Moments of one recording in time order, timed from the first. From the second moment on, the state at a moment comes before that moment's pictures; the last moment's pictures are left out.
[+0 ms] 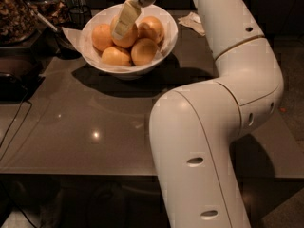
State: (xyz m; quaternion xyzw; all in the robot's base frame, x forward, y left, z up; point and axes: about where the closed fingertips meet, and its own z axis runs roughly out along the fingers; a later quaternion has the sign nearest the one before) arm 0.720 0.060 0.973 -0.62 0.72 0.17 0.26
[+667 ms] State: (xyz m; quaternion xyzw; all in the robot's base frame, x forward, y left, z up) arm 0.725 0.057 0.958 -0.62 0.72 0.17 0.26
